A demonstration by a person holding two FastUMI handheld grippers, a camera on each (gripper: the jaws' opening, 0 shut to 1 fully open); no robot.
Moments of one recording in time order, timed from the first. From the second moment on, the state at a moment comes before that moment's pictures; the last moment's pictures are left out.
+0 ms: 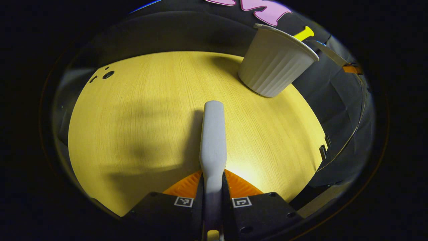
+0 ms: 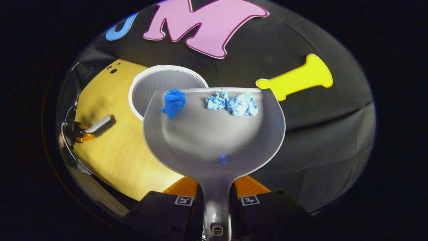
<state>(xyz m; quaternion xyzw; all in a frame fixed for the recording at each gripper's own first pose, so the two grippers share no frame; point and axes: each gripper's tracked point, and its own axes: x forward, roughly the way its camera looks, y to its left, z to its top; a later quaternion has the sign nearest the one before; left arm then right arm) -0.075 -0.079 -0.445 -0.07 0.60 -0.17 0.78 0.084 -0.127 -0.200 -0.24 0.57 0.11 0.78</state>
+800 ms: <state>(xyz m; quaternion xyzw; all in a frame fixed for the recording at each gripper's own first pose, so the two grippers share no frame) -0.081 -0.075 -0.447 -0.07 0.59 -0.16 0.79 0.132 -0.116 -0.200 -0.45 0.60 0.19 0.63</state>
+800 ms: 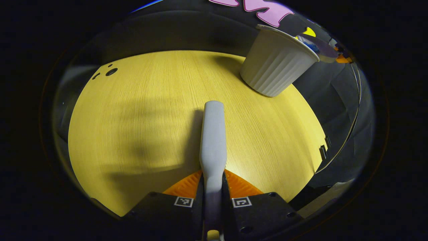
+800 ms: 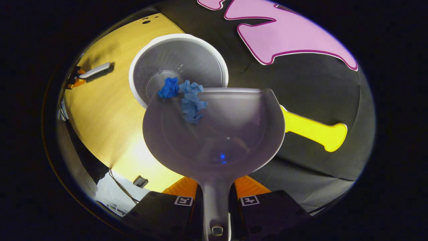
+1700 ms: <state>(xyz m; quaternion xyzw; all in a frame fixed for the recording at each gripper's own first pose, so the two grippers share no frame) -0.085 -0.071 -0.449 -0.07 0.59 -0.15 0.79 0.108 -0.117 -0.203 -0.19 0.59 0.14 0.77</state>
